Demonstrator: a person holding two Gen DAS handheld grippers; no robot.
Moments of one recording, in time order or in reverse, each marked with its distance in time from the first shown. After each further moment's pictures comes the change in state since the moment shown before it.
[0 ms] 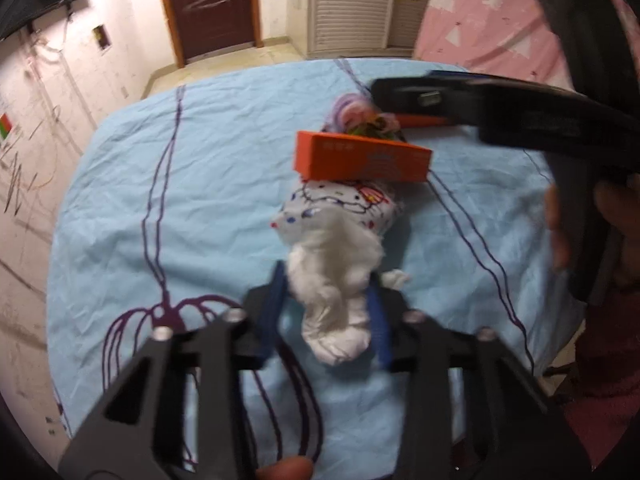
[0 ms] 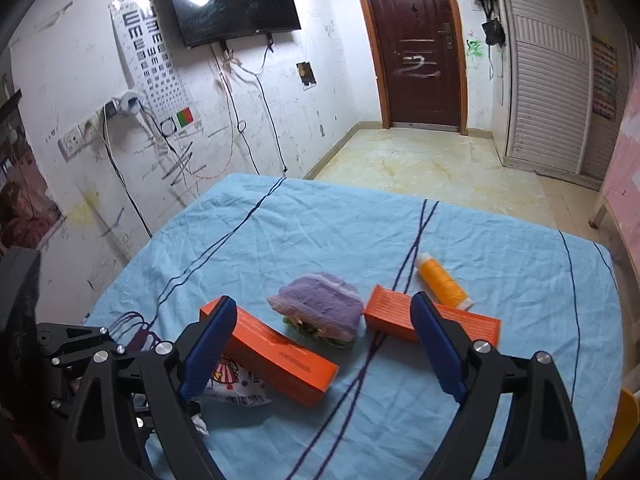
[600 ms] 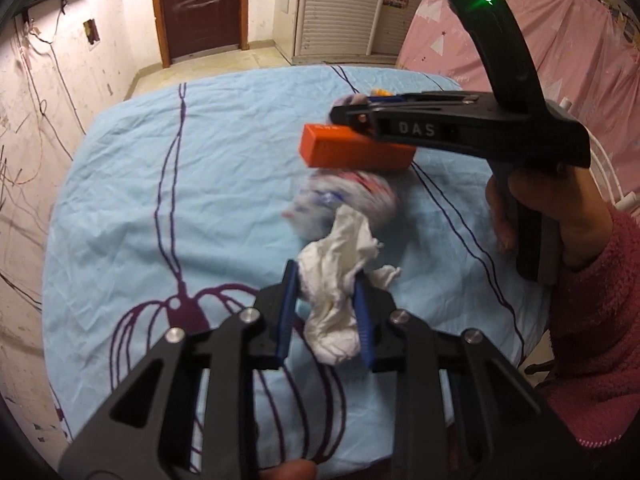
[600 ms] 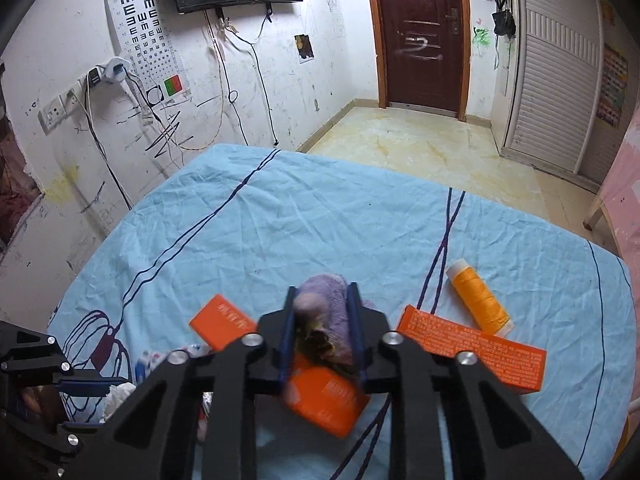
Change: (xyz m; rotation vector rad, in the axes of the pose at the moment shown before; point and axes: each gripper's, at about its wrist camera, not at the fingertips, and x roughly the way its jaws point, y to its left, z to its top) left arm -0.014 0.027 -0.011 -0.035 -0.015 -0.088; right arm 0.046 0.006 0.009 -0.030 0.078 -0.043
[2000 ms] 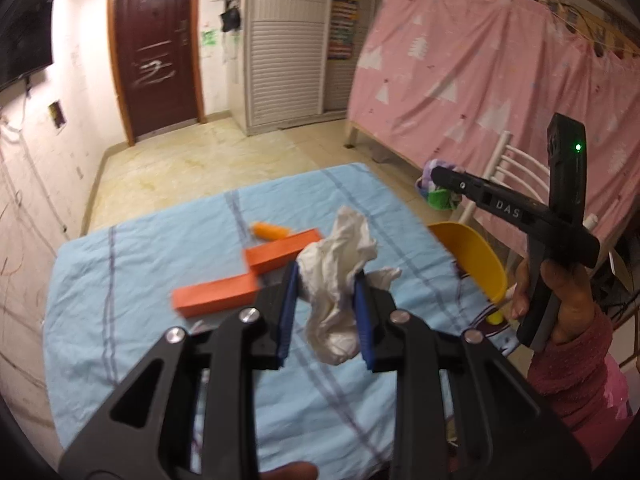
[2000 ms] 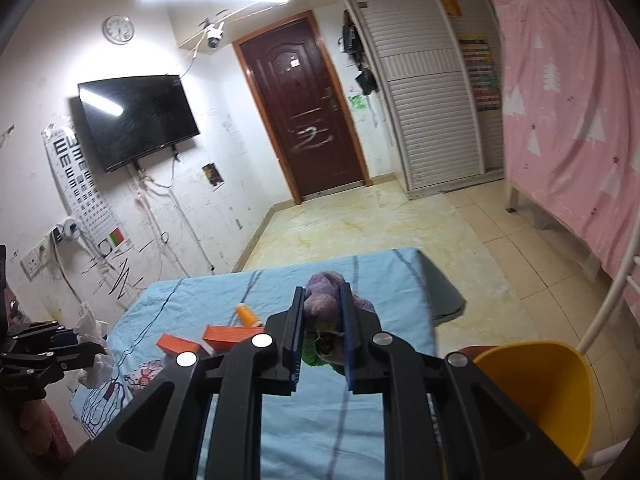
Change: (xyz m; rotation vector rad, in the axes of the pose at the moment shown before) left arm -0.041 -0.130 0.081 0.177 -0.216 -0.082; right arm -0.201 -0.157 -0.098 0.382 -0.403 -0.183
